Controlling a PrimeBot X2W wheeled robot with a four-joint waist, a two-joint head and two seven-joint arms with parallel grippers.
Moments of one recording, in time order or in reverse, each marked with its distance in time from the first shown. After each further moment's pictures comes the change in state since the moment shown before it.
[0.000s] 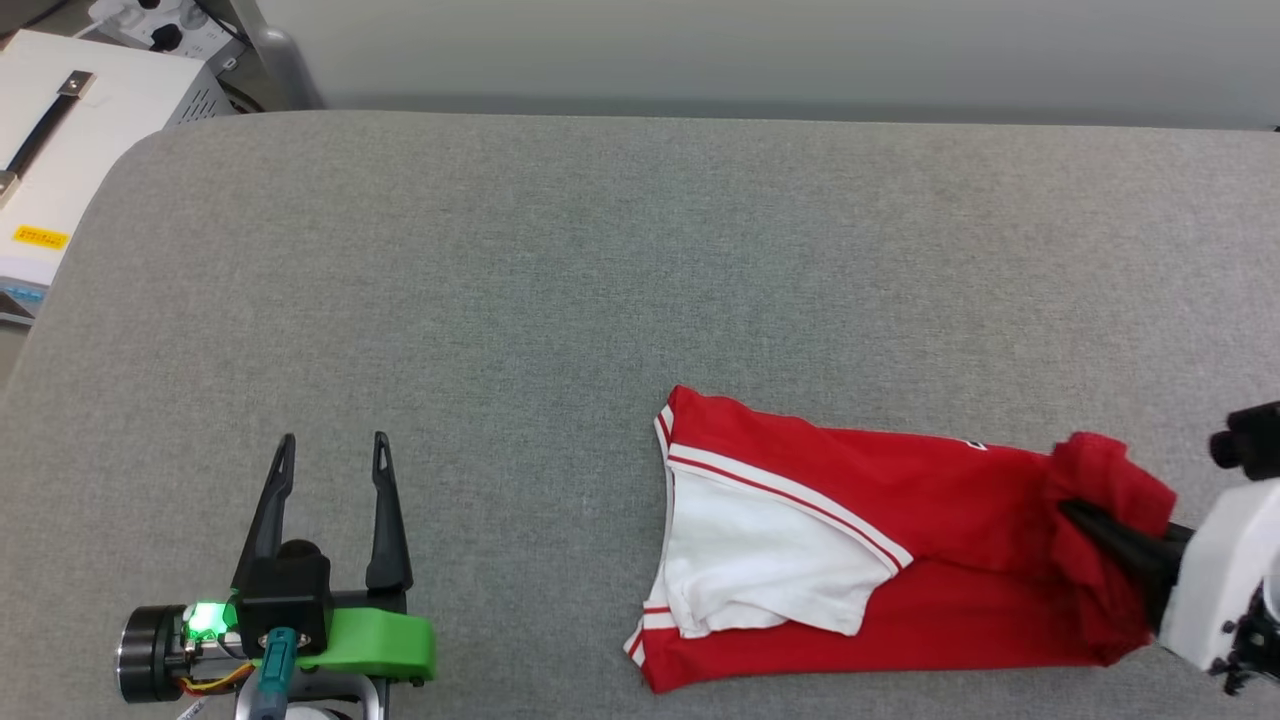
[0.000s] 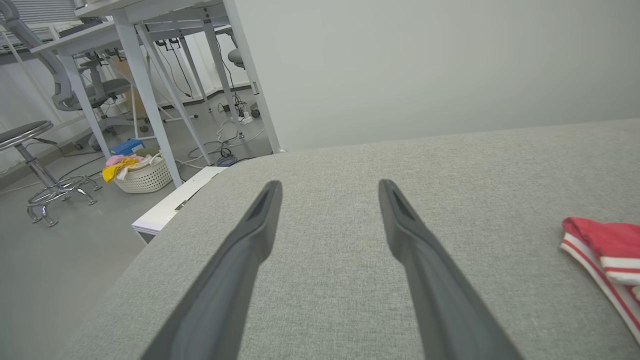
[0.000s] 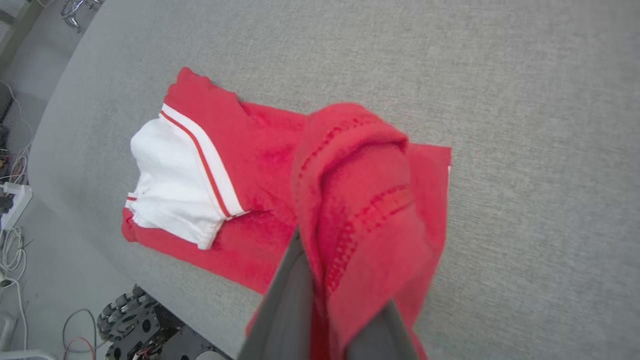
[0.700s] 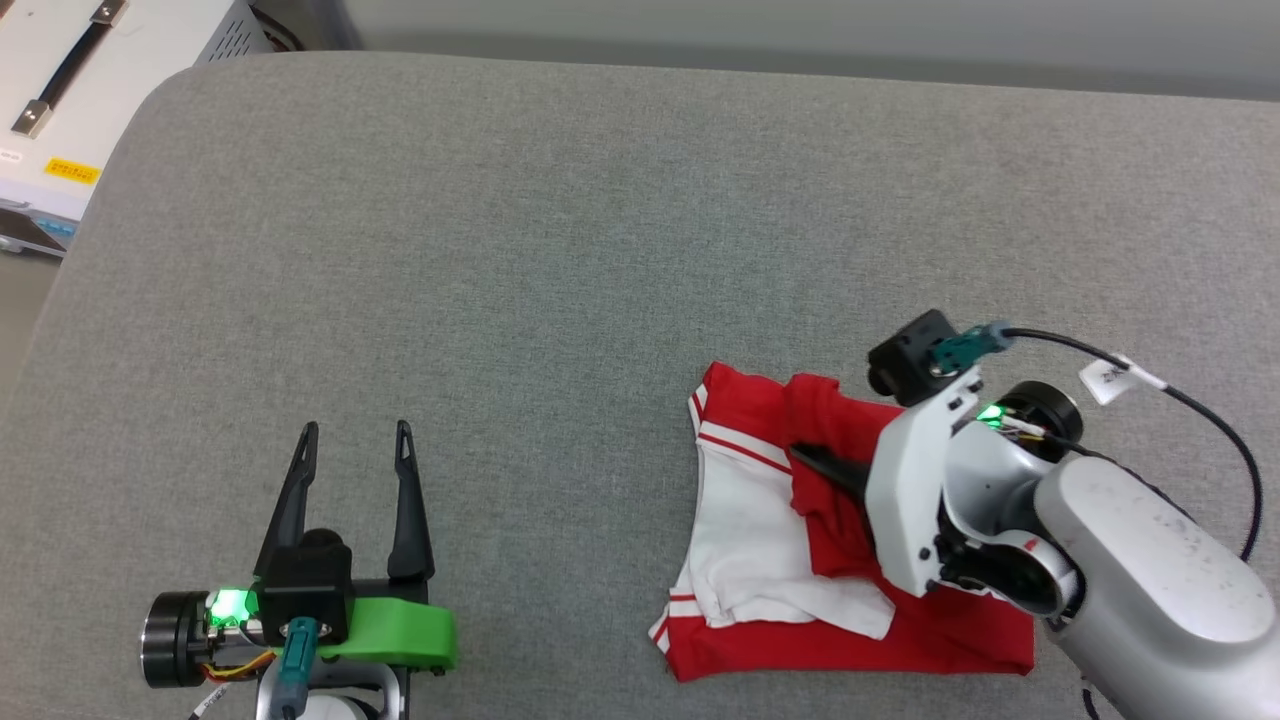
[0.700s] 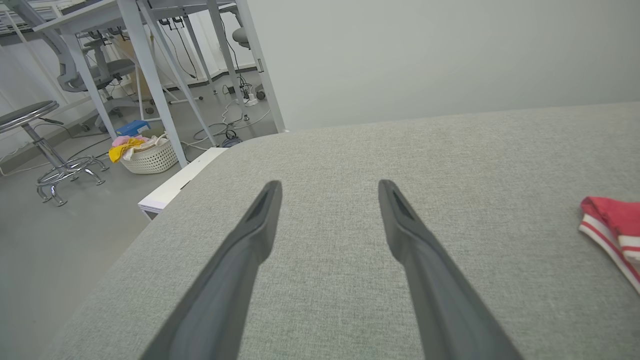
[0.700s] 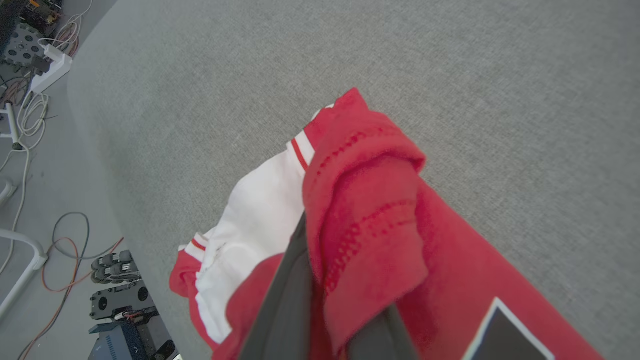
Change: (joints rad) left arm -0.019 -0.023 -0.018 0.004 0.008 -0.001 0.000; right arm -0.457 0.253 0.482 0.213 -0.199 0.000 -0.014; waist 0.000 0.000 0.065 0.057
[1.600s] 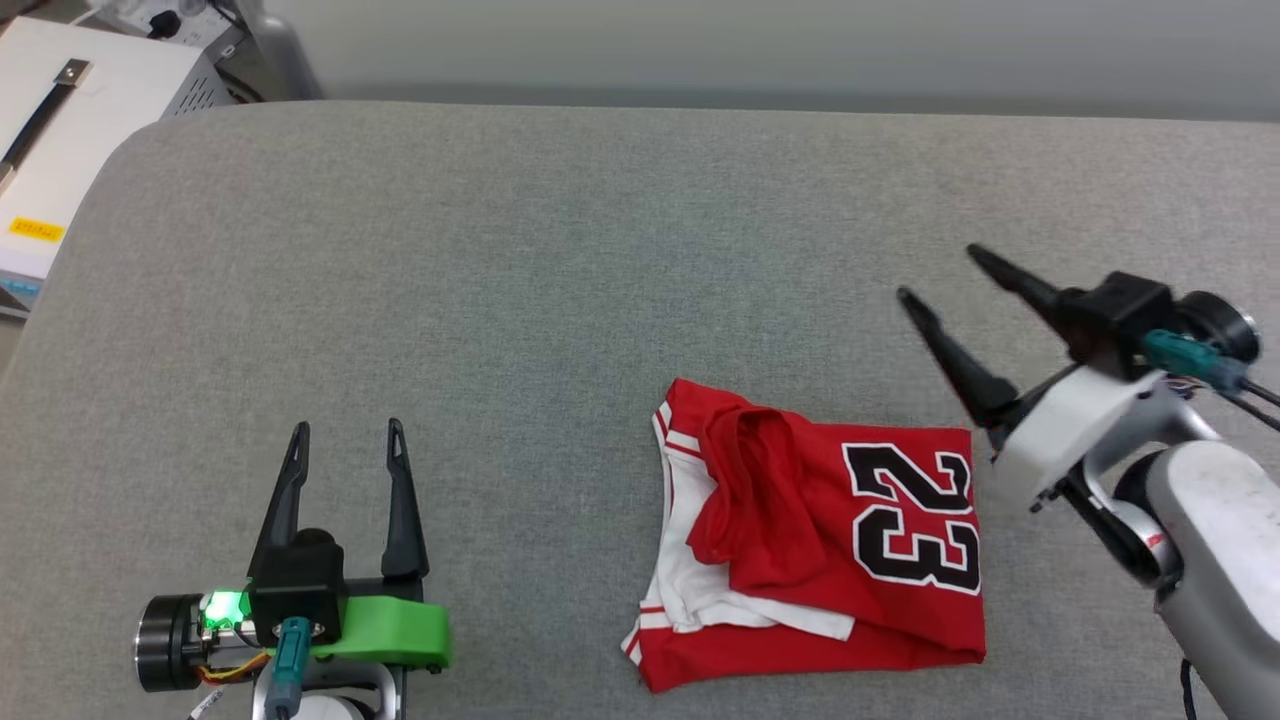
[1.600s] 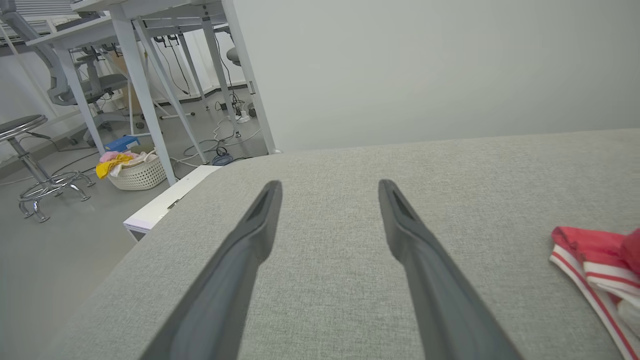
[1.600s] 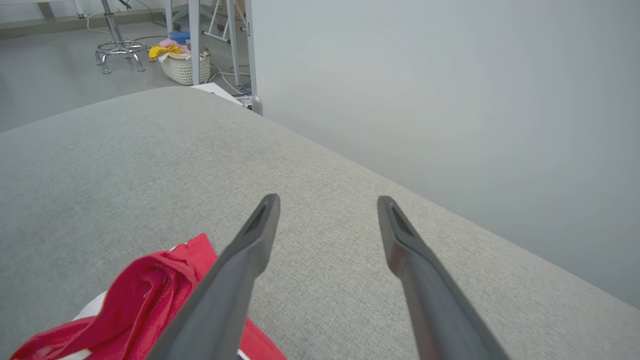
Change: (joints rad) left arm -0.002 -0.012 0.017 -0.001 0.000 0.000 0.000; right arm 0.039 -0.048 -0.184 0.028 -0.331 0.000 -0.537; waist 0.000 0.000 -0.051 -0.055
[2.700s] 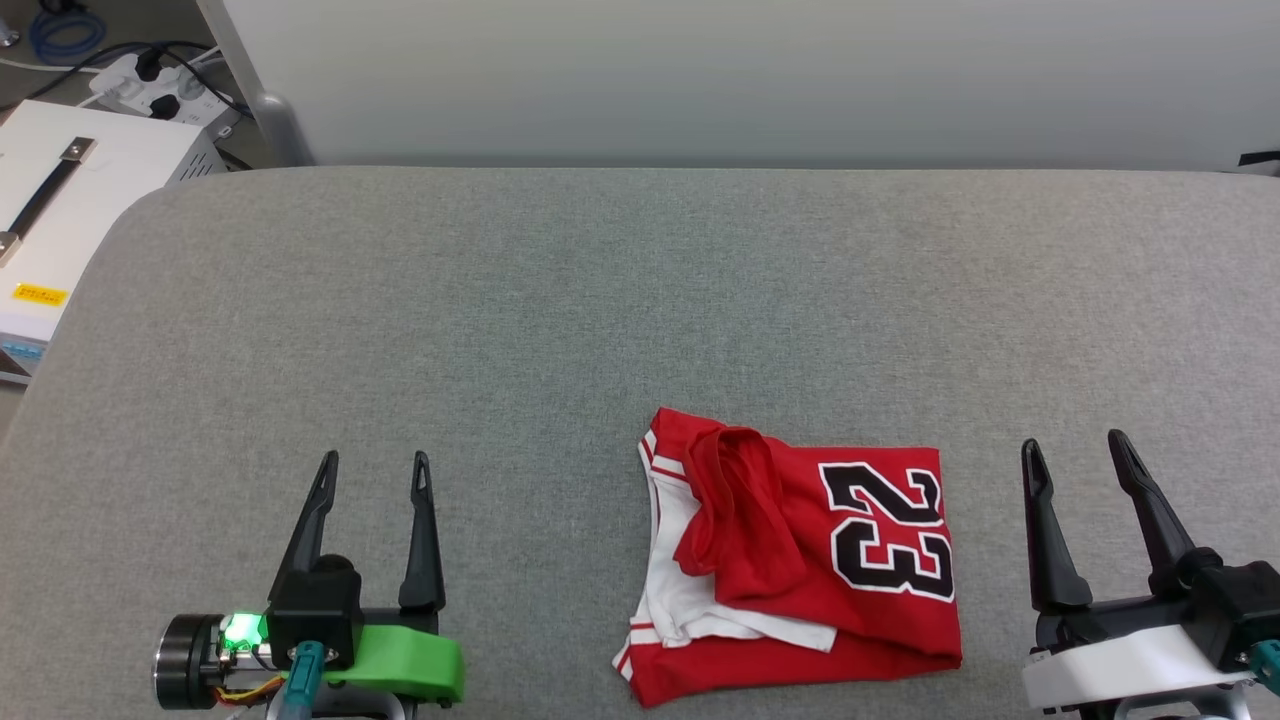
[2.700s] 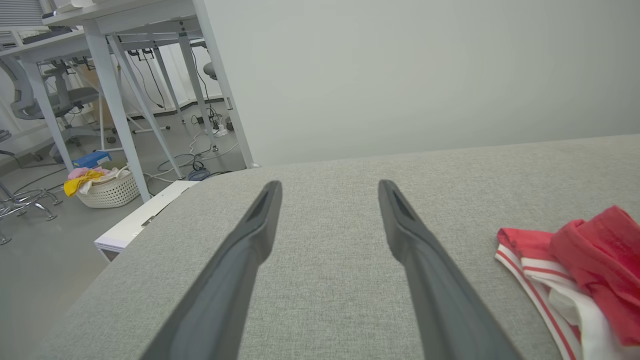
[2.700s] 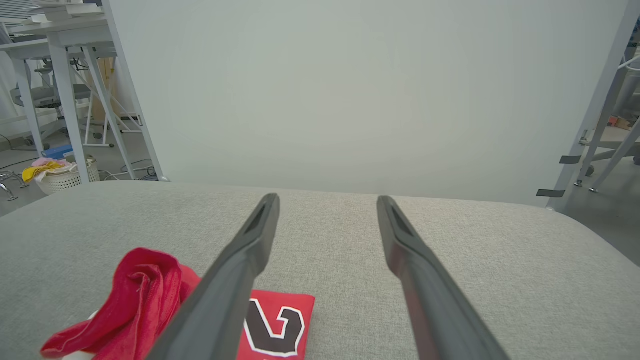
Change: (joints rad) left arm 0.042 0.005 -0.021 0.003 -0.009 -0.043 0.000; right arm 0.591 0.418 -0.551 -0.270 -0.360 0.000 -0.240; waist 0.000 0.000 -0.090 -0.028
